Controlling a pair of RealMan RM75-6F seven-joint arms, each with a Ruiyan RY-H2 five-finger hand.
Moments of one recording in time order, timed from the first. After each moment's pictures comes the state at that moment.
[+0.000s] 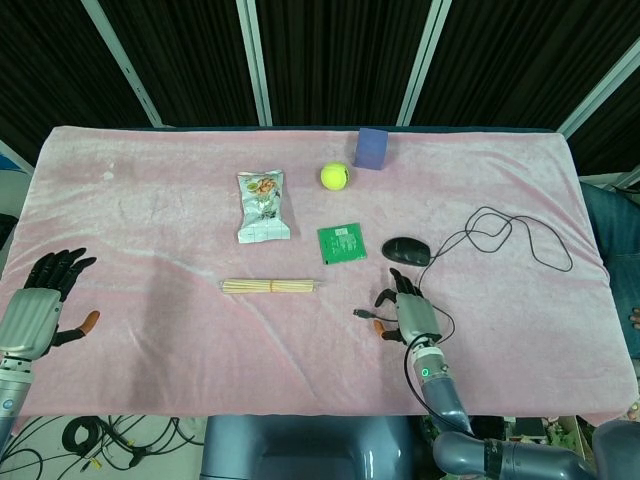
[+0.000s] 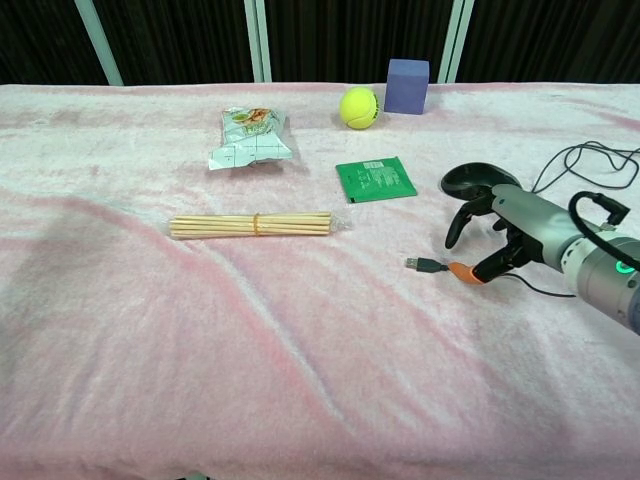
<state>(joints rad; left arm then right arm) -0.25 -1.11 -0.04 -1.63 1.46 1.37 -0.06 0.59 -1.71 0.20 -1.61 -0.75 1.13 -0.40</state>
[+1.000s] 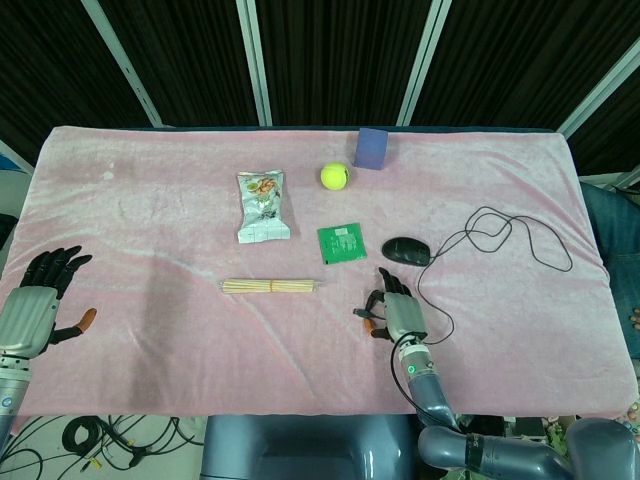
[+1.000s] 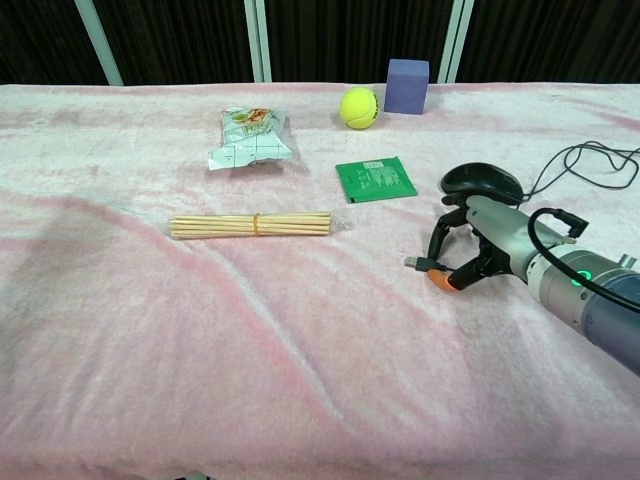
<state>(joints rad) -0.24 -1.11 -0.06 -1.63 1.44 1.37 -0.05 0.61 -1.80 0.21 -1.49 -0.76 1.08 -0.39</state>
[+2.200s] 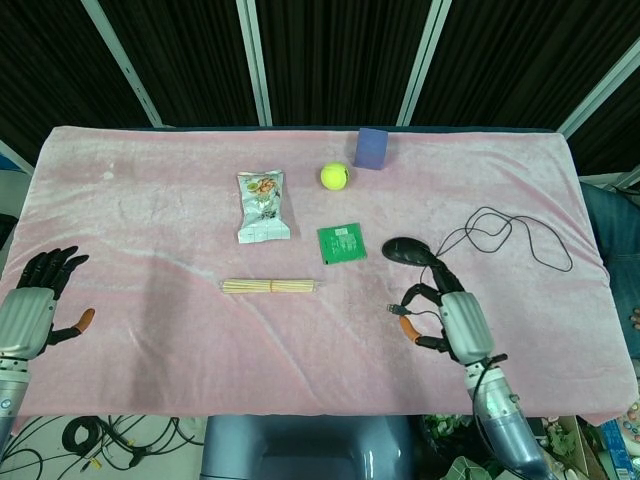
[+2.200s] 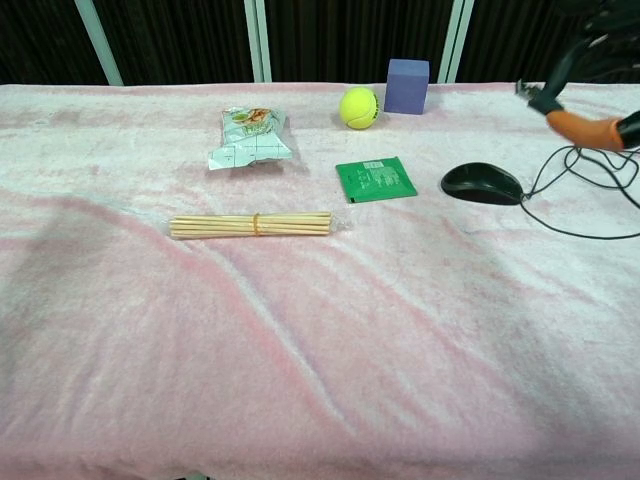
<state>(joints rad) -0.23 -1.11 -0.07 -1.65 1.43 1.37 -0.03 0.37 -1.26 0.12 -2.04 -1.38 1.33 0.01</state>
